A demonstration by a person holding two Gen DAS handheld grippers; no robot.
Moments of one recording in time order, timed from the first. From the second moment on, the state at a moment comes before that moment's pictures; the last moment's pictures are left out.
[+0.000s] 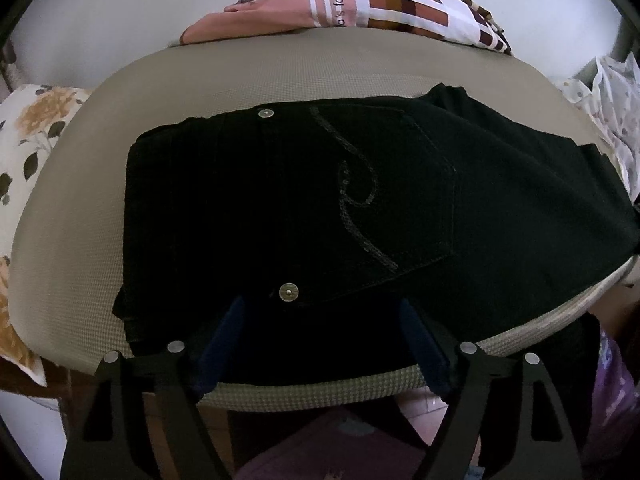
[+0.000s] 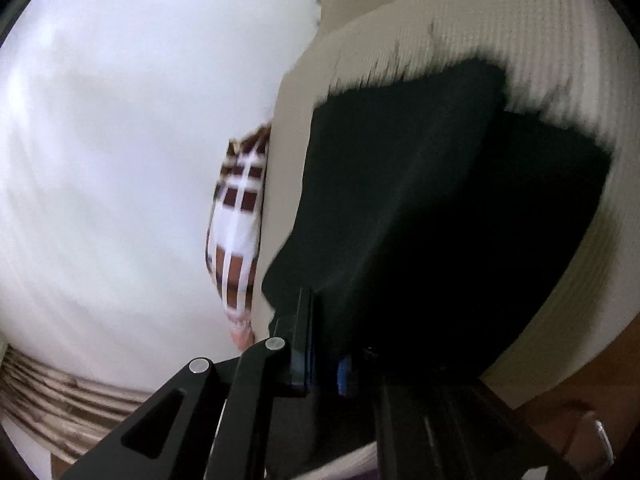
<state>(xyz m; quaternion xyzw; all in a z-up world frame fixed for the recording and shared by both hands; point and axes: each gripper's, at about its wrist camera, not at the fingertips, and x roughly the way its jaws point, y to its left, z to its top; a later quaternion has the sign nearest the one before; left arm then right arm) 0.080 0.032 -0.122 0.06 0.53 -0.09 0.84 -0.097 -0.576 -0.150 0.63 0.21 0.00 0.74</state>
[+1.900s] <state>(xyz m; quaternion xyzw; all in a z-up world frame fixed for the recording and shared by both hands) 0.068 0.193 -0.105 -0.20 0.54 -0.09 0.81 -0.037 -0.432 -0.027 0.48 0.31 0.17 0.80</state>
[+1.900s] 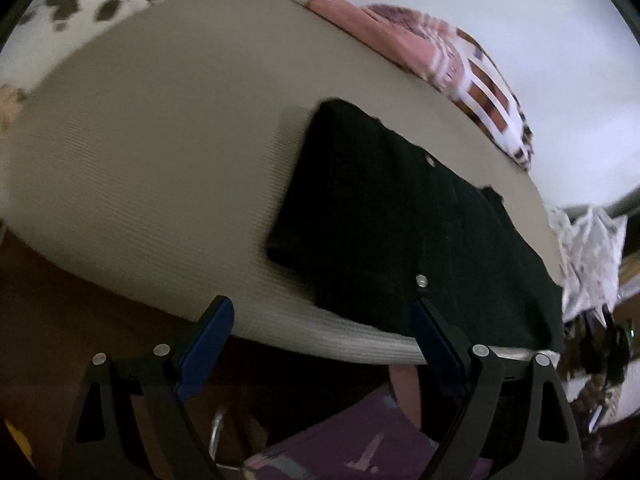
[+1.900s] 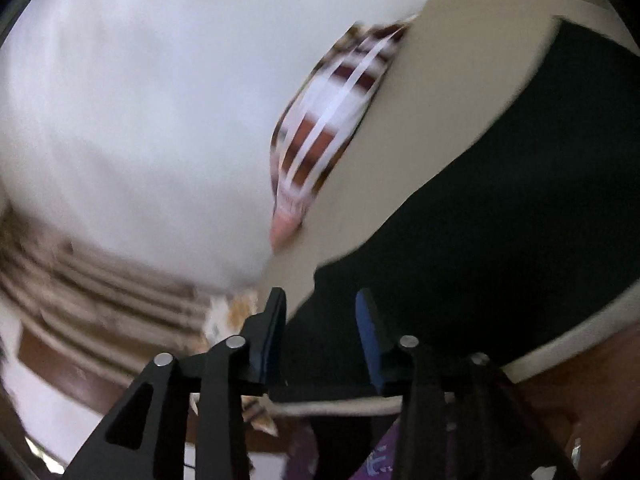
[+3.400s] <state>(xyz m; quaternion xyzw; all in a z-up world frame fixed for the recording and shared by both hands) 0.094 0.164 -0.116 -0.08 0.50 -0.04 0.86 0.191 -0.225 -0.045 0.01 0.44 0.33 0.84</state>
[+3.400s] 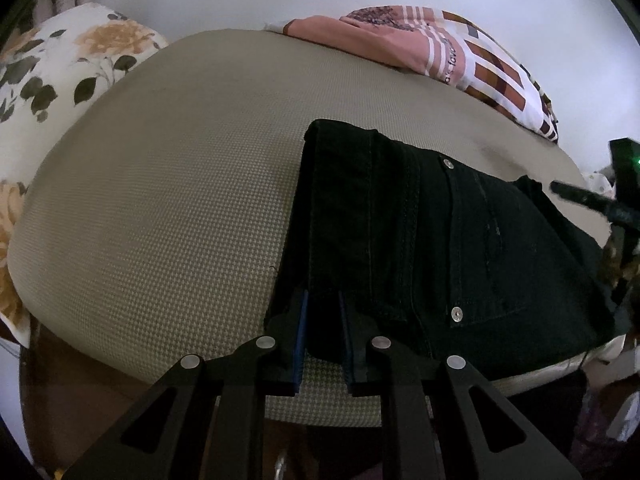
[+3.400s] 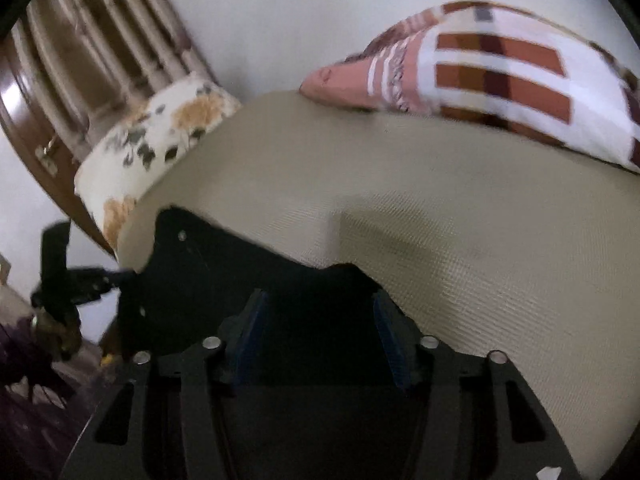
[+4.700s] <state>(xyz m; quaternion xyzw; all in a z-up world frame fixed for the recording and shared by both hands) 0.101 0.161 -0.102 -0.09 0.47 -0.01 0.88 0.225 -0.208 -0.058 -0.02 0.43 0.29 0.85</state>
